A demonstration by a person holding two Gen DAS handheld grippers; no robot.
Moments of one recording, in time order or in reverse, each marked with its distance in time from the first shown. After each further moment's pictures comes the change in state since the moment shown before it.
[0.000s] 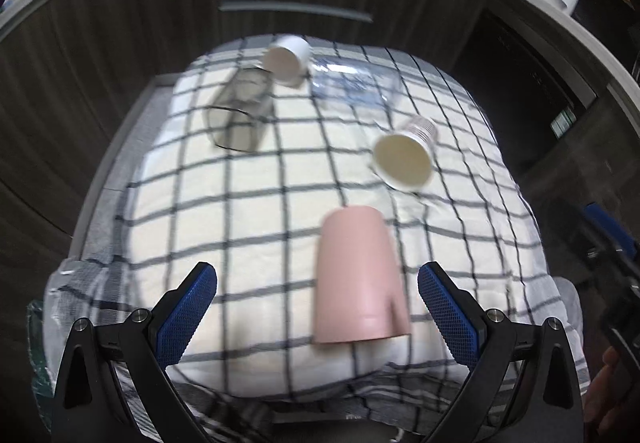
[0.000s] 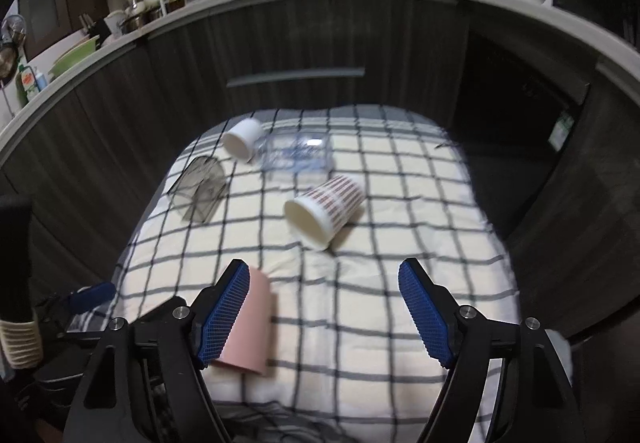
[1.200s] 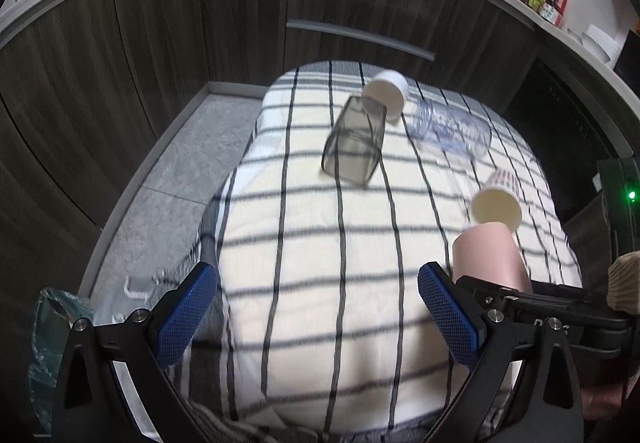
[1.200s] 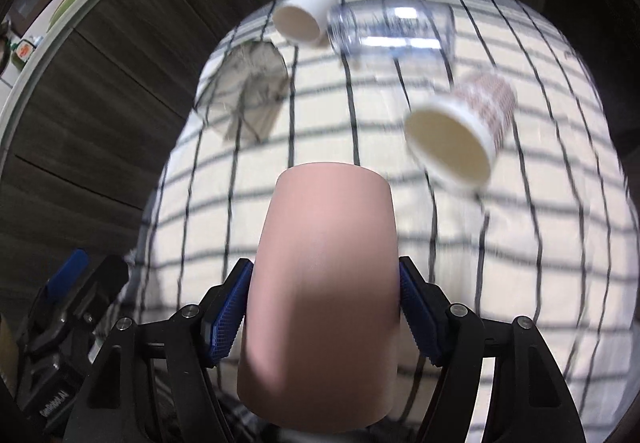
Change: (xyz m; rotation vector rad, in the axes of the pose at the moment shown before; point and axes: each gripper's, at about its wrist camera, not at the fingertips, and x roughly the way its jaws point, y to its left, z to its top) left arm -0.004 0.105 0.001 -0.125 -0.114 0.105; right arm 0.135 0.079 -0.015 0.009 0.491 0.248
